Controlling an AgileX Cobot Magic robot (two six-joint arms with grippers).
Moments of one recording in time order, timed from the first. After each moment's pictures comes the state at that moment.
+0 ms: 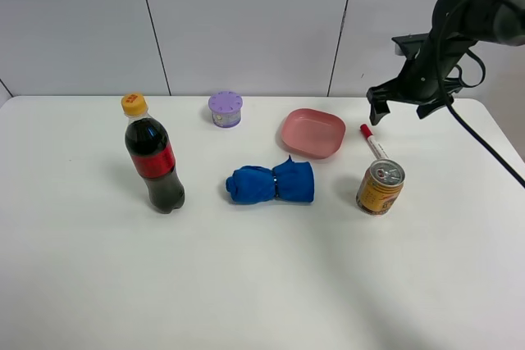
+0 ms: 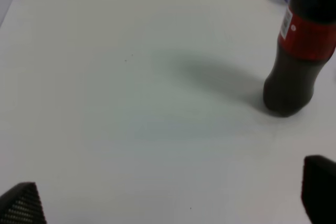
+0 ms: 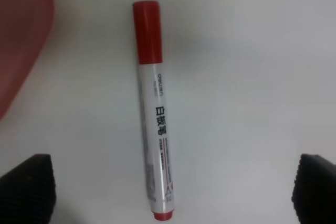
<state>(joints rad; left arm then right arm) 0.07 -0.01 -0.51 -0.04 1.05 0.04 0.07 2.07 -1.62 0.00 0.91 -0.12</state>
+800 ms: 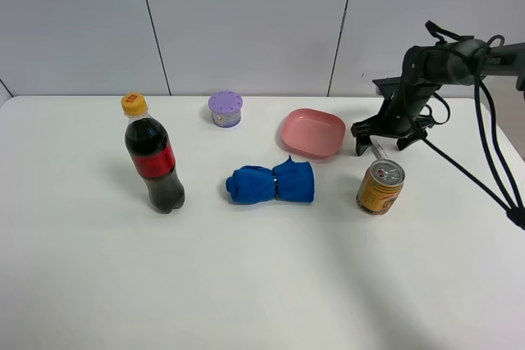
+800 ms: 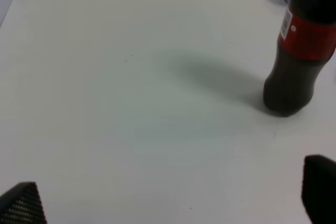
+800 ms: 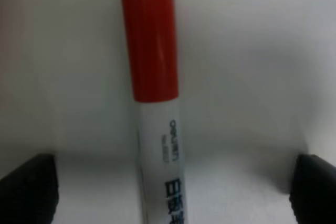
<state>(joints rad) 0.07 -0.01 -0.51 -0.04 1.05 0.04 0.07 2.28 -1.62 0.02 0.77 -0.12</state>
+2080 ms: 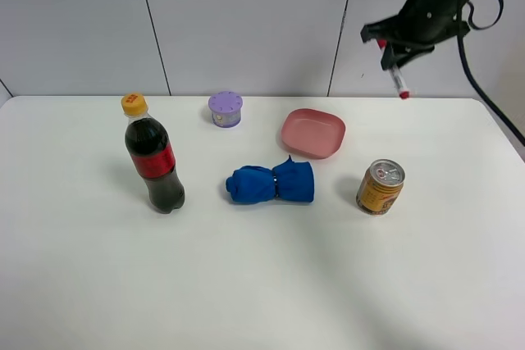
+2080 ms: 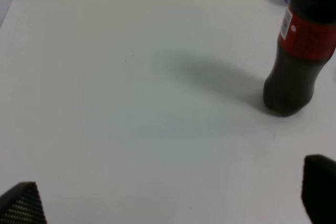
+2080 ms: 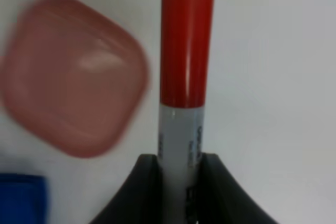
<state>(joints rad) 0.07 -0.01 -0.51 -0.04 1.05 0.04 0.14 1.97 -1.85 0.07 1.09 -0.09</state>
